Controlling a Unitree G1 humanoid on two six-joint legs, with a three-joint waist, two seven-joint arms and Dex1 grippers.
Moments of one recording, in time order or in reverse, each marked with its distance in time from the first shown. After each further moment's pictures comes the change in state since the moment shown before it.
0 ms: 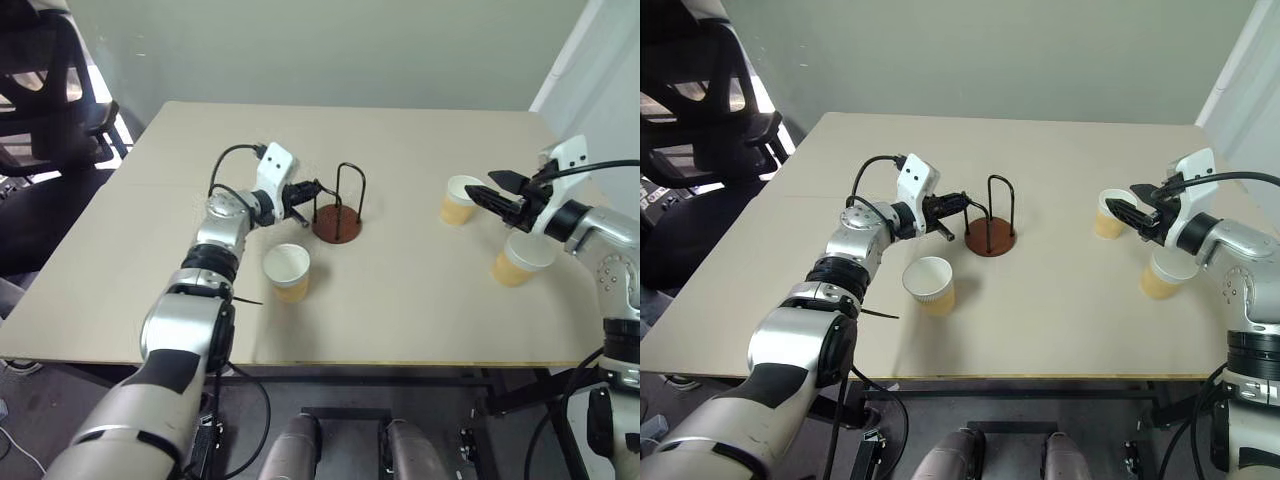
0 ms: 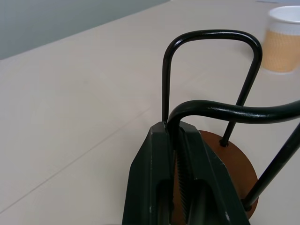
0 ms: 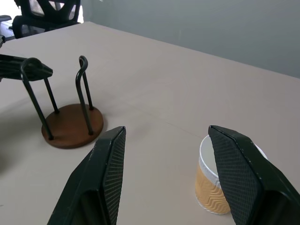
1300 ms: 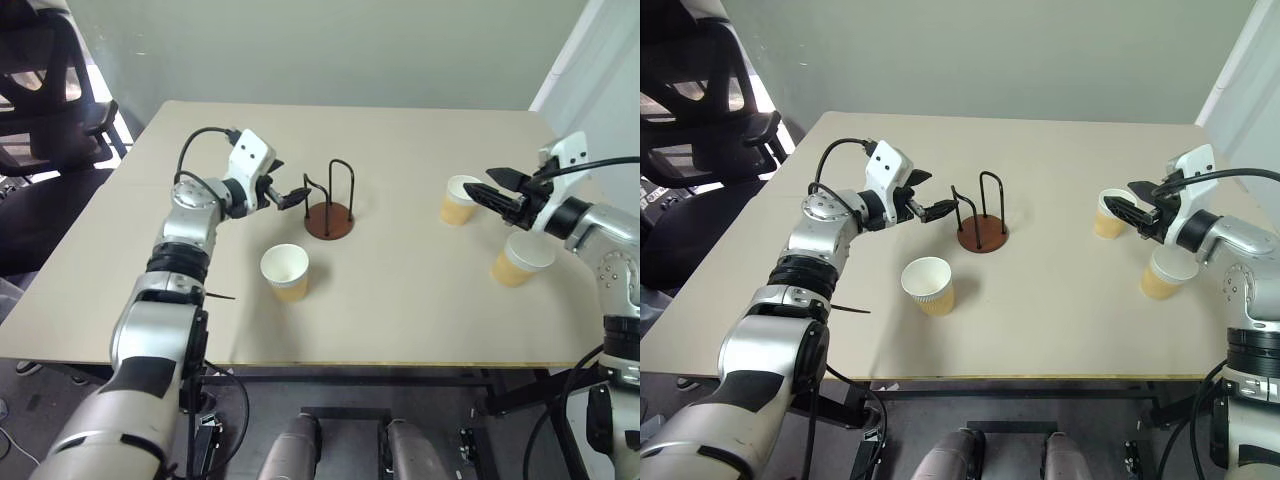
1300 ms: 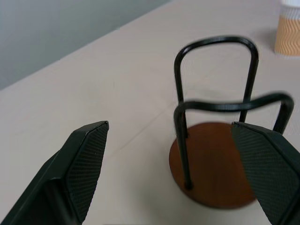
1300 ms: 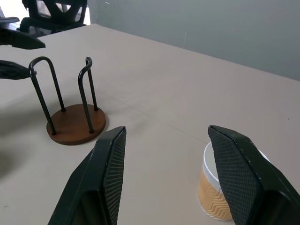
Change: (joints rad) left arm 0.034 0.112 -0.033 -0.136 0.001 0.030 0.033; right arm -0.015 0.000 0.000 0.004 -0.001 0.001 0.024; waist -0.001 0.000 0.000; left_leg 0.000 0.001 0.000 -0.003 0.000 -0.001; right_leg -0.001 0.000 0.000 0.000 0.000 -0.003
